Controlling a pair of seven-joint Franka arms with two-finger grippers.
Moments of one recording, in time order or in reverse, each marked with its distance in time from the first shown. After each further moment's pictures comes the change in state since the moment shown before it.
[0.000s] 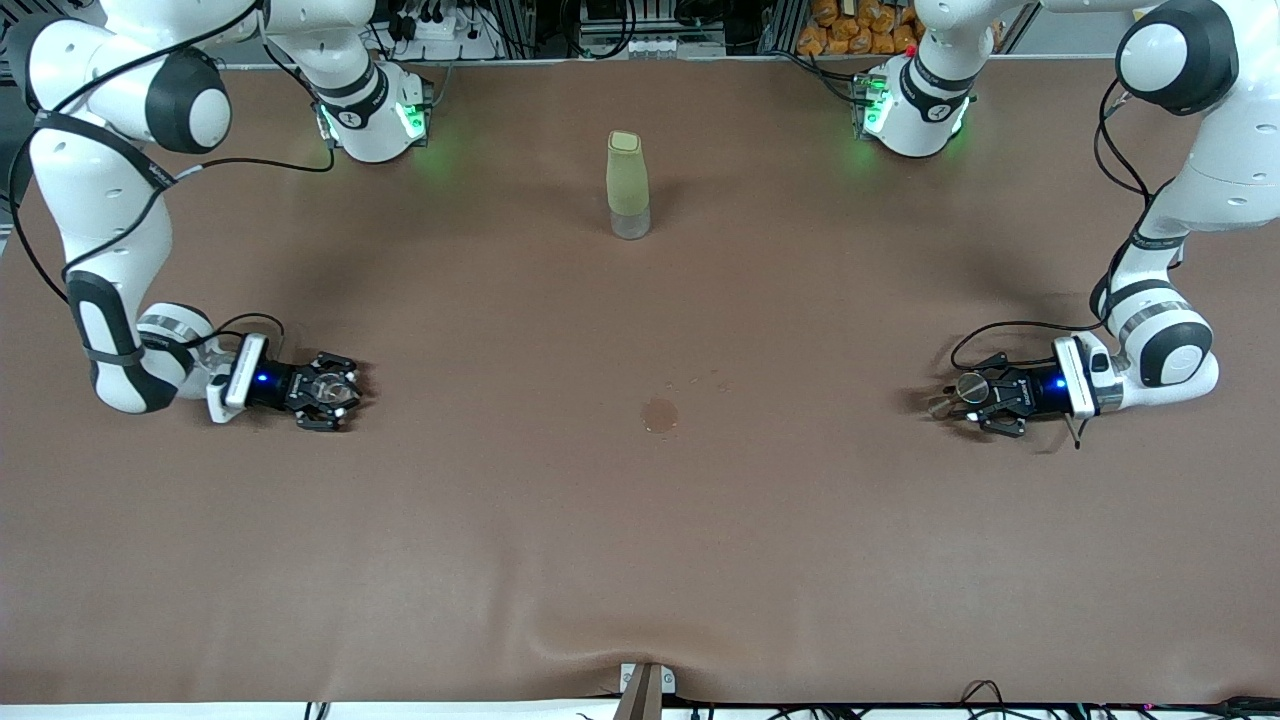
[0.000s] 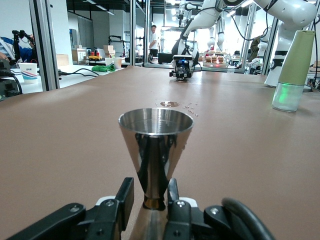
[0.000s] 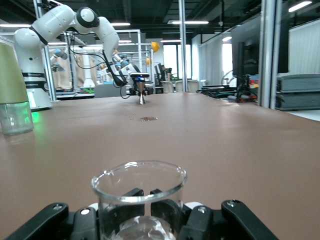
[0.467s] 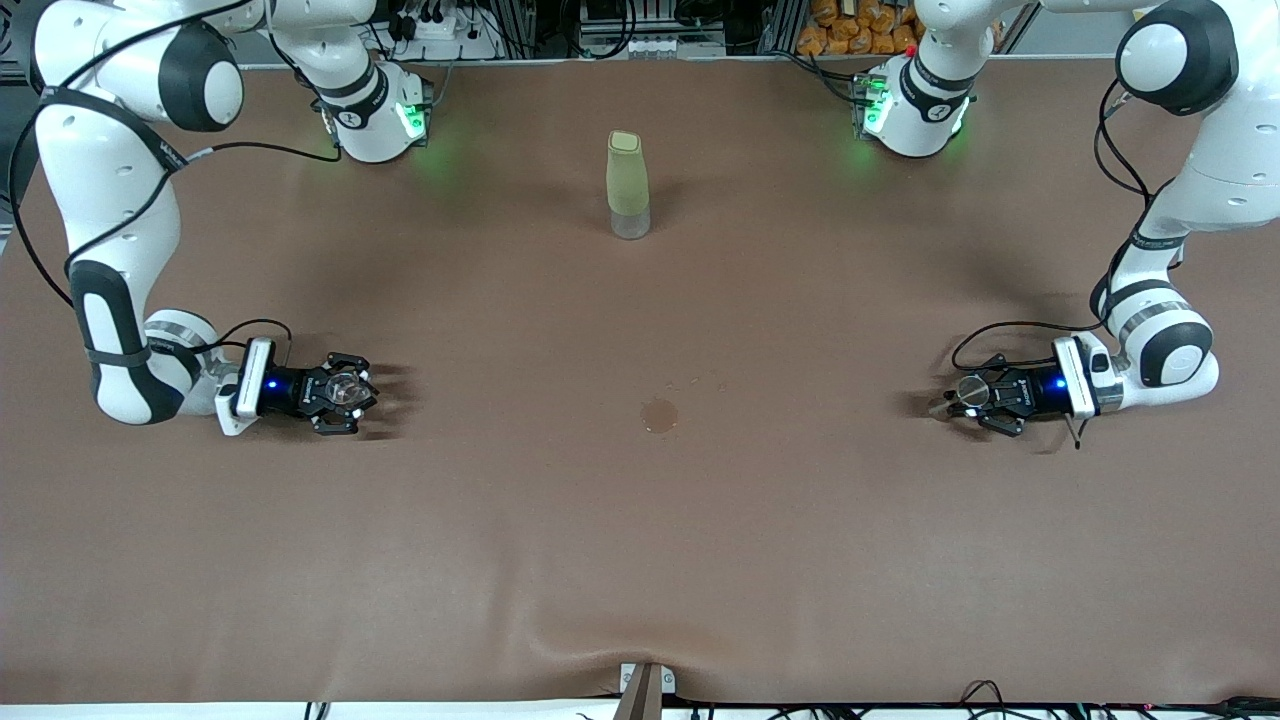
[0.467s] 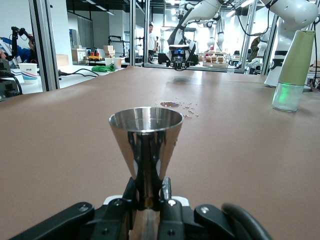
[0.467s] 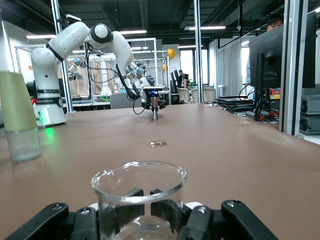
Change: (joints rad) left arm -0.001 0.000 0.000 0.004 0.000 -0.002 0.000; right arm 0.071 -0.110 0.000 -0.020 0.001 -0.034 0.112
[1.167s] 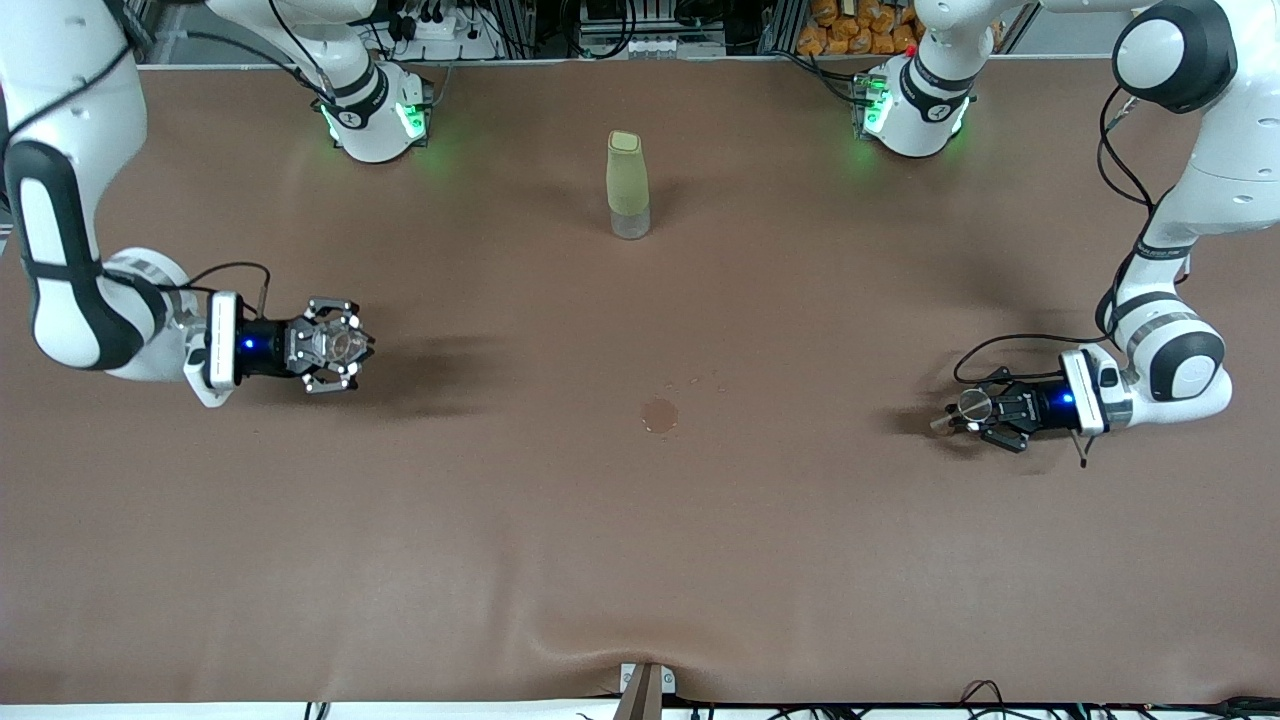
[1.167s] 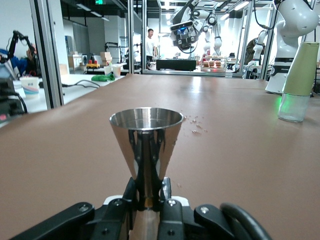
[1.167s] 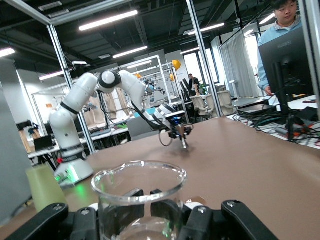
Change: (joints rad) left arm -0.005 -0.004 -0.053 0.095 0.000 -0.021 -0.071; right arm 0.098 -0.417 -0.001 -0.252 0.000 -0.004 0.397
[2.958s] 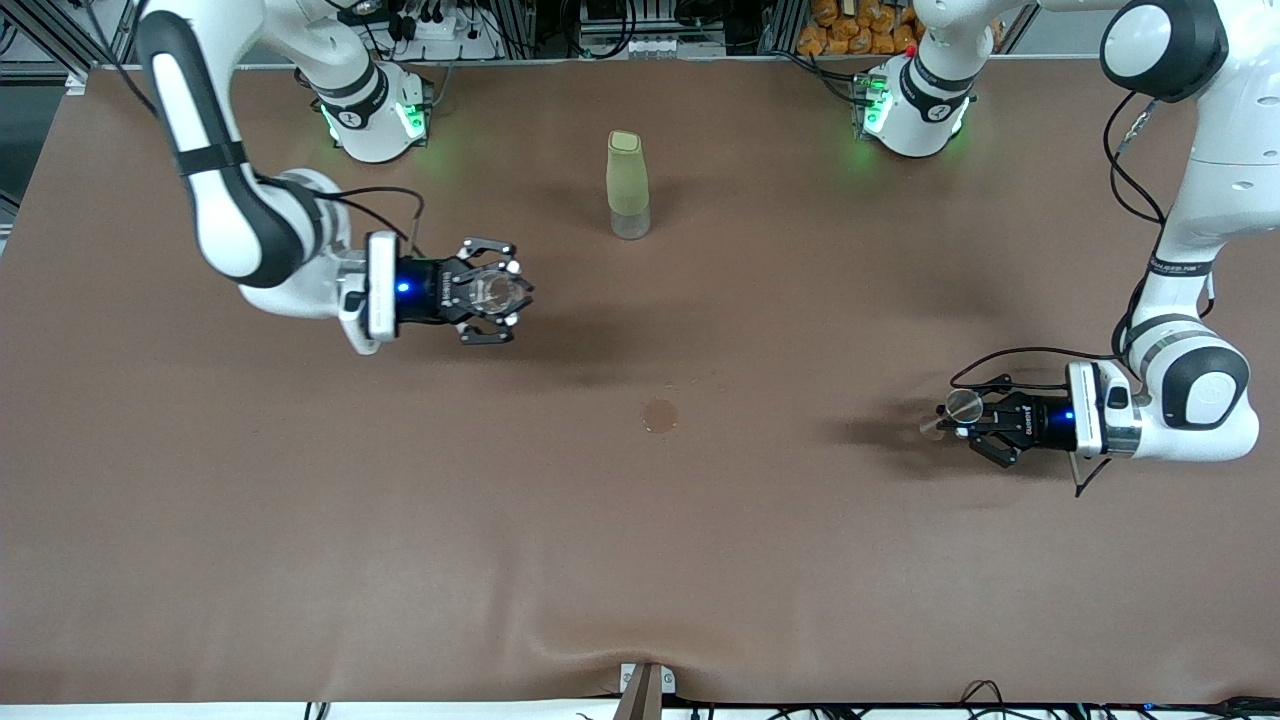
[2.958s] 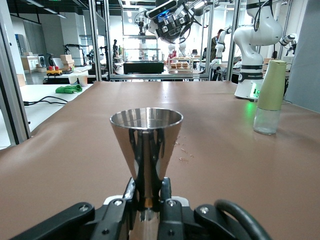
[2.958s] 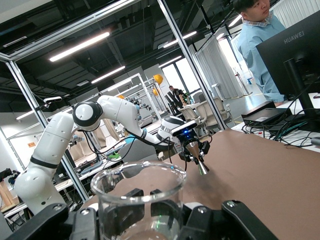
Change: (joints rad) left arm -0.049 -0.021 -0.067 0.124 0.103 -0.075 -0.130; right arm 0.534 -0.231 0.002 -0.159 0.478 0.417 0.225
